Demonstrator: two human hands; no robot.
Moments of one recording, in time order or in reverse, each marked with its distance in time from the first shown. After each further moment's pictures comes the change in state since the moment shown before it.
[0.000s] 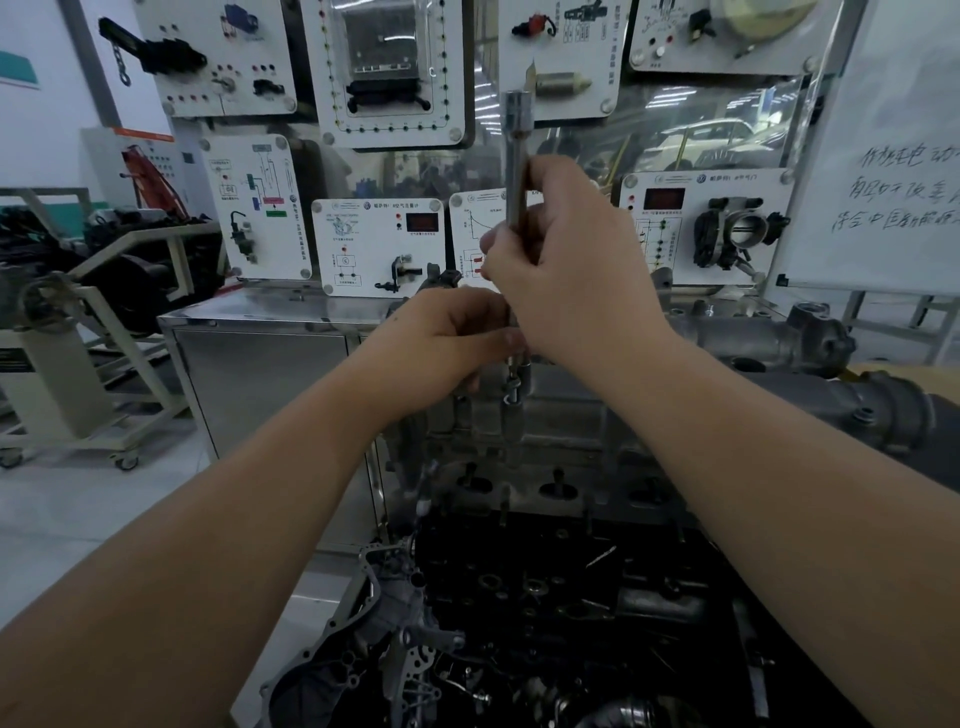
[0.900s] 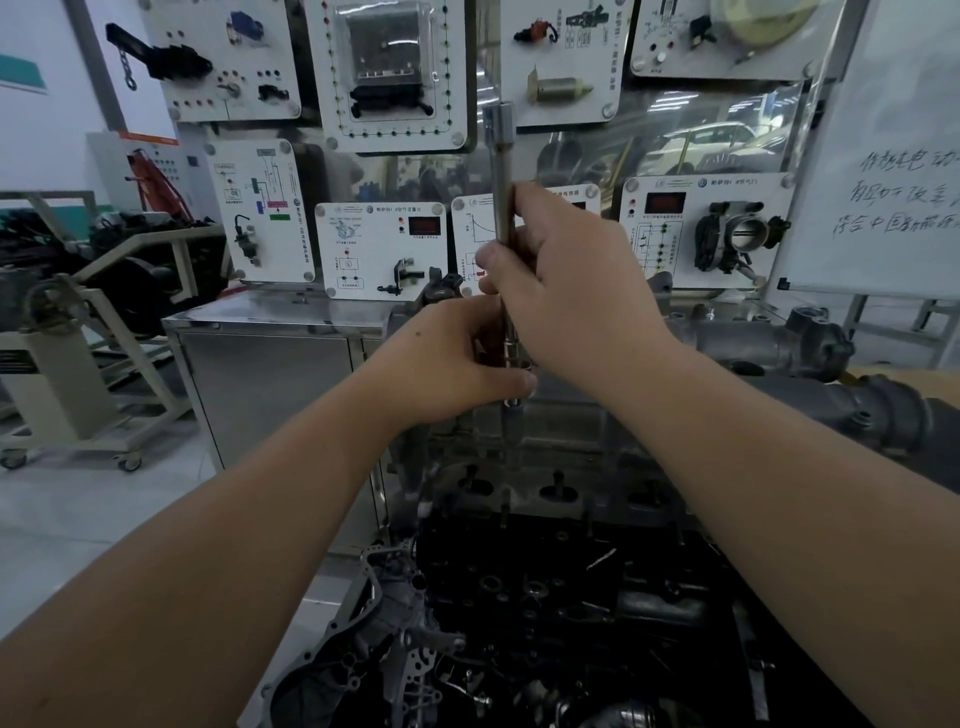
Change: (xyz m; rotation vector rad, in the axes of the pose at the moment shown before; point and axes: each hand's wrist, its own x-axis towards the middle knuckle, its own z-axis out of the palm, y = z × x) left_hand -0.001 0.009 0.006 0.188 -0.030 -0.038; right_hand -0.002 -0.001 -0.004 -0.074 -0.111 -0.015
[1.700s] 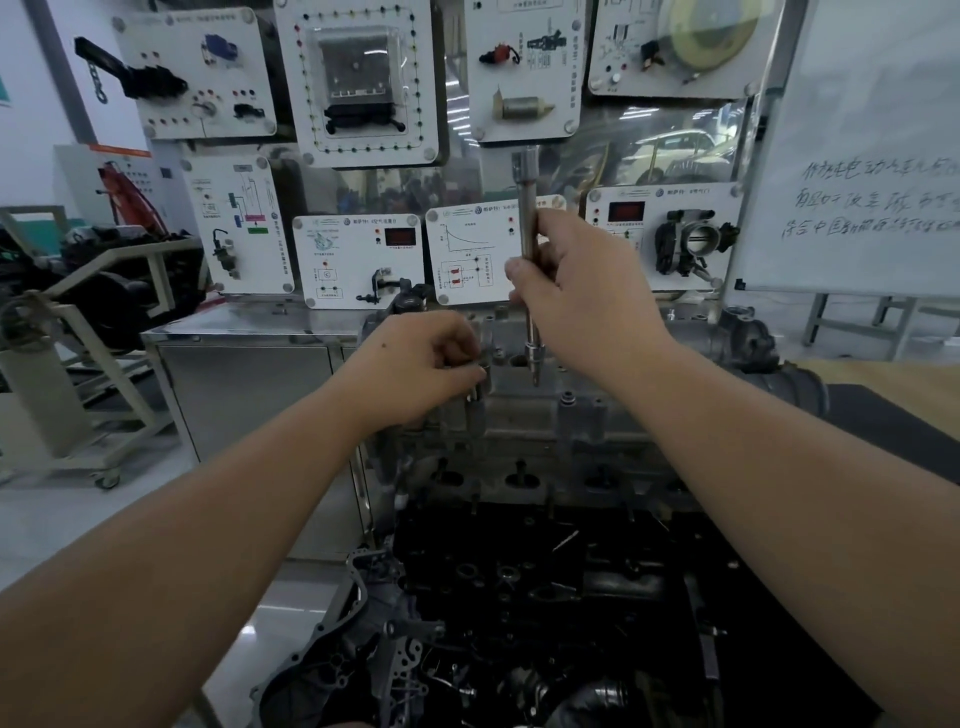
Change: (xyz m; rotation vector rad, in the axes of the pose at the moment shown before) left_hand -0.004 -0.002 0.003 0.088 0.064 0.047; right_hand -0.014 0.021 -0.039 -0.056 0.051 0.106
